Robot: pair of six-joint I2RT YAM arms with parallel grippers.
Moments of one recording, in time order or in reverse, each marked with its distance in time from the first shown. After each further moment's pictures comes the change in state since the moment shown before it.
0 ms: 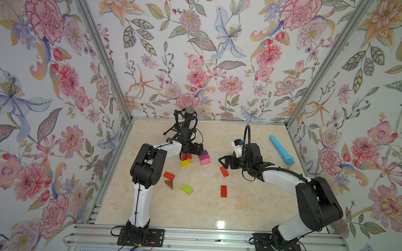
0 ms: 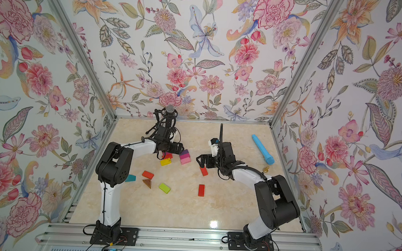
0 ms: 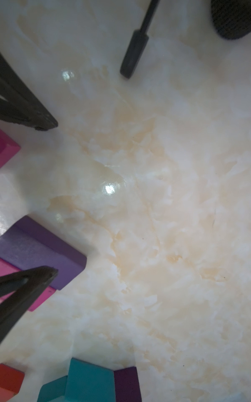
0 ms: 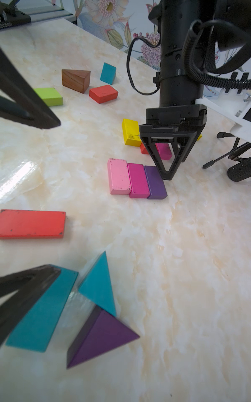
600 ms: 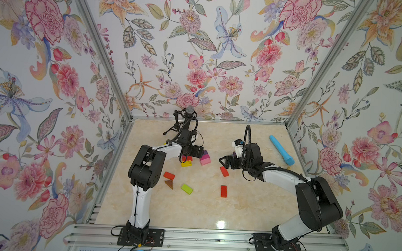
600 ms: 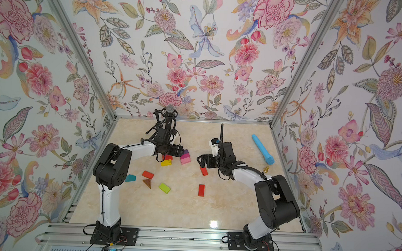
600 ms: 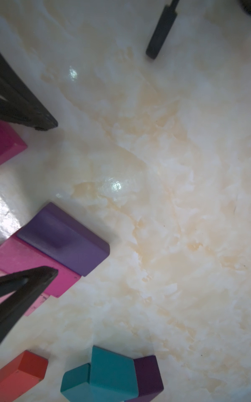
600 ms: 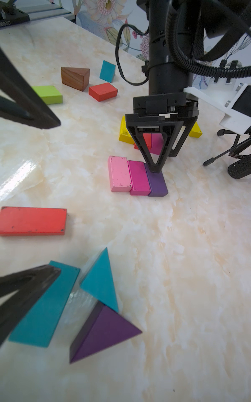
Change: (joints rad) left arm -0.015 -0.042 -0.055 0.000 0.011 0.000; right arm -0.006 0.002 -0.003 0.000 0.000 0.000
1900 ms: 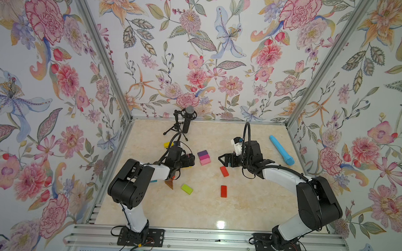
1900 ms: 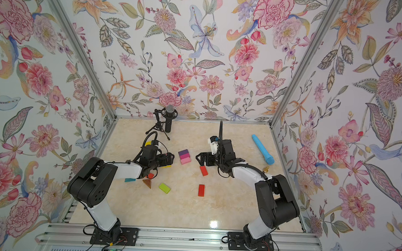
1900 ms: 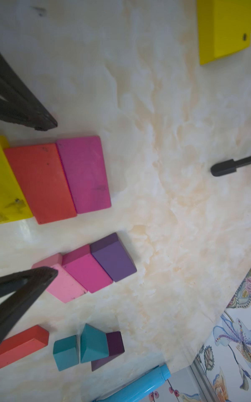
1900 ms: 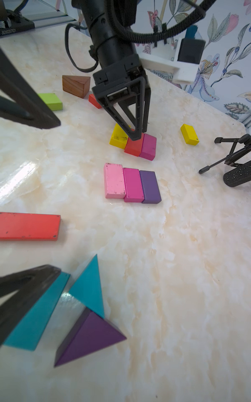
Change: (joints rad) left arm 0.008 -0.322 -0.669 0.625 -0.179 -0.410; right arm 0.000 0.005 0.061 -0.055 -0.027 -0.028
